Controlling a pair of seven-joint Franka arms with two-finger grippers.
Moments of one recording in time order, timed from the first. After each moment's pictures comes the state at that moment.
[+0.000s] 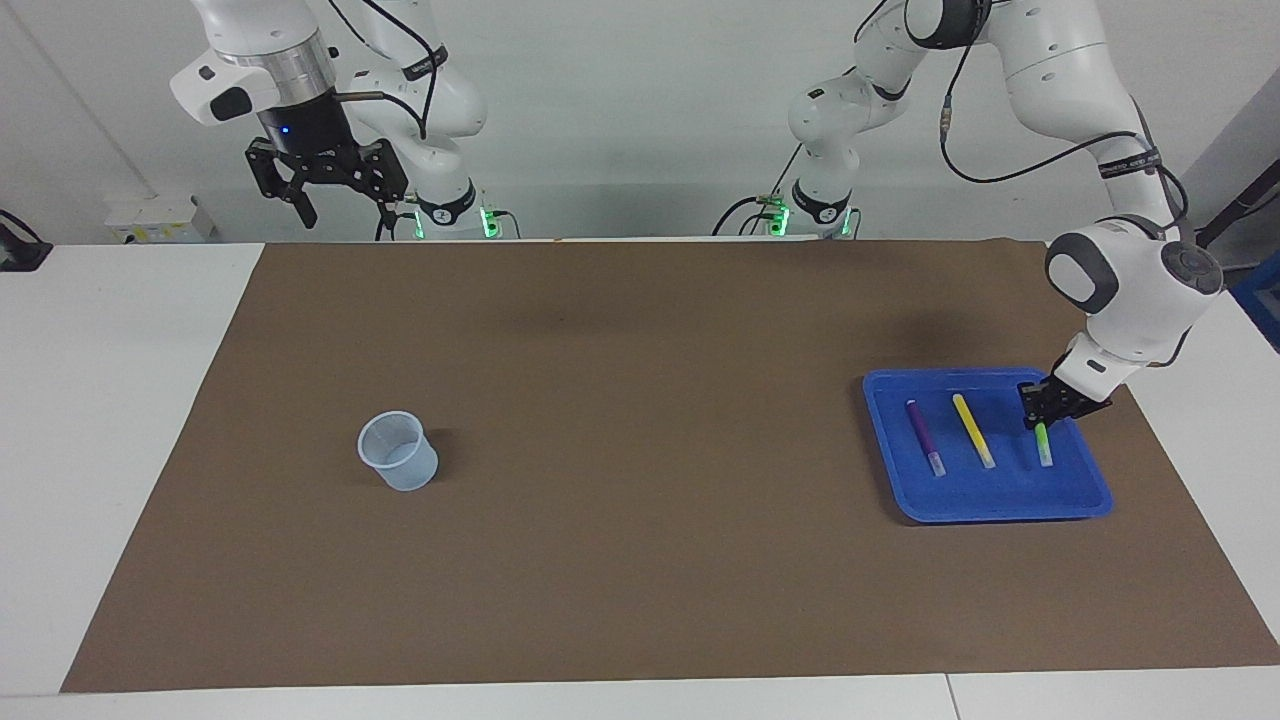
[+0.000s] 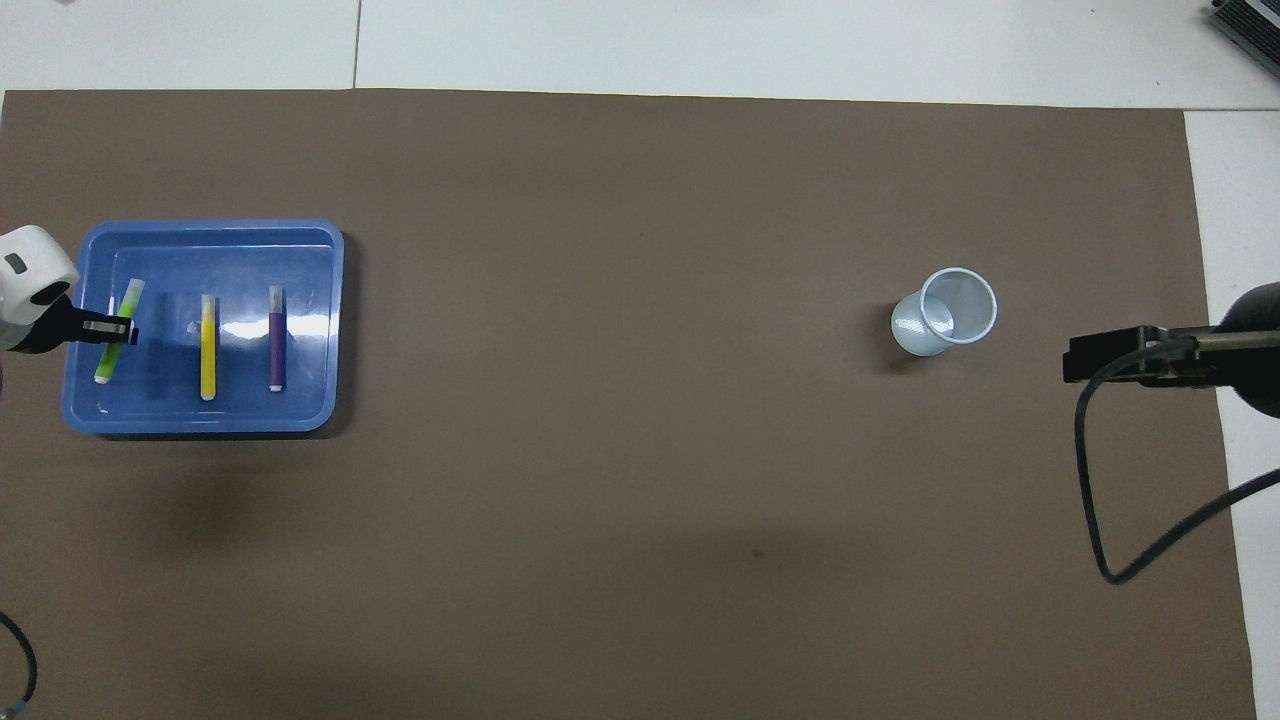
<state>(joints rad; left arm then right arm) 0.36 0.33 -0.10 -1.91 0.03 2.31 0.40 -0.11 -0.14 0.19 -1.62 0.02 1.53 0.14</state>
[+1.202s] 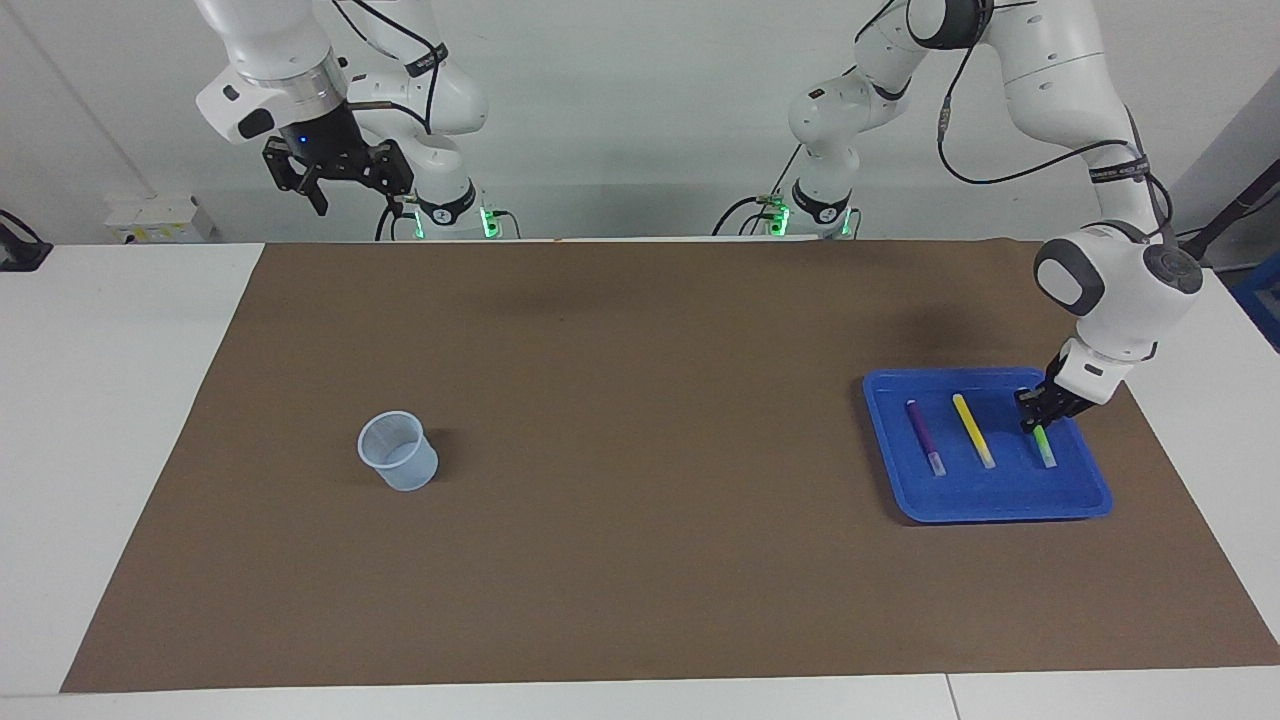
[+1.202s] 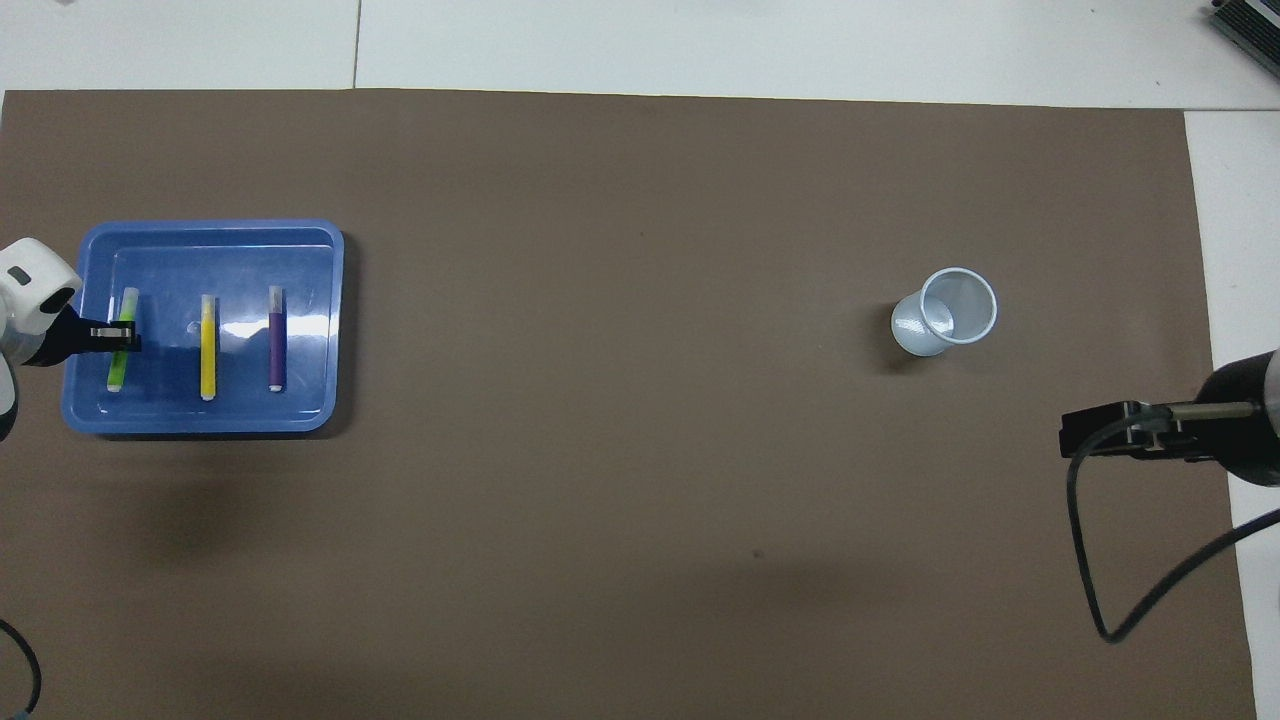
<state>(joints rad) 0.37 0.33 -0.10 -1.96 0.03 2.39 0.27 -0.07 -0.21 0.13 -1.77 0.02 1.48 0.12</state>
